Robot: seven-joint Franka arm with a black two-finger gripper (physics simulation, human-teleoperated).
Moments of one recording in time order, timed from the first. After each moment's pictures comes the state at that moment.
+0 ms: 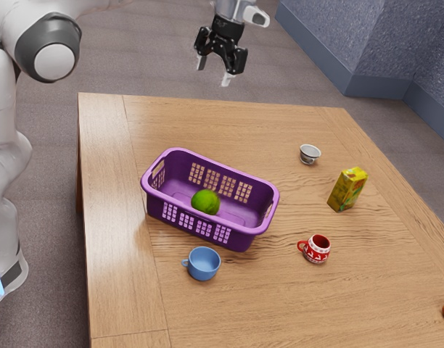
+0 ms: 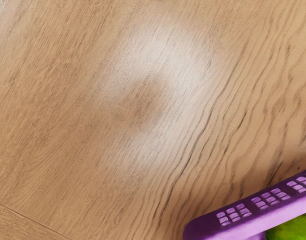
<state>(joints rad) -0.47 0.10 0.85 -1.37 -0.11 1.31 -0.15</state>
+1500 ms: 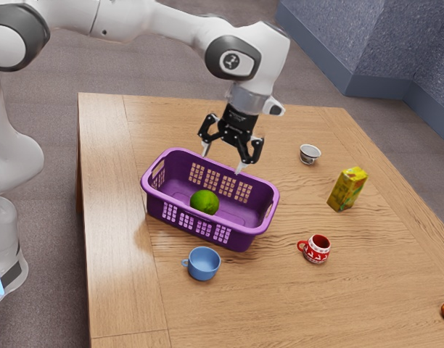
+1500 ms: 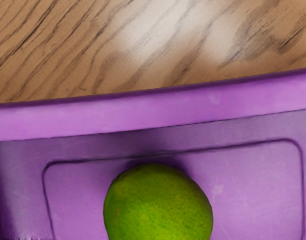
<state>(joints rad) -0.94 -0.08 0.89 -1.86 -0.06 1.65 -0.90</state>
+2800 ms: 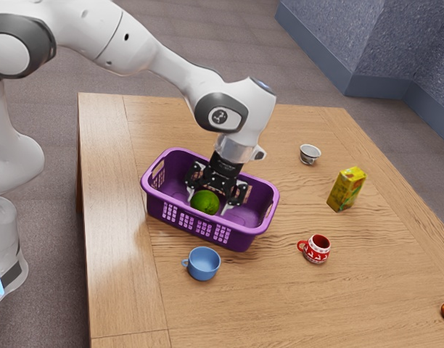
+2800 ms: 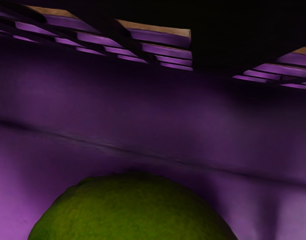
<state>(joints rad) -0.95 -0.03 0.88 -2.09 -0.11 1.86 -1.16</state>
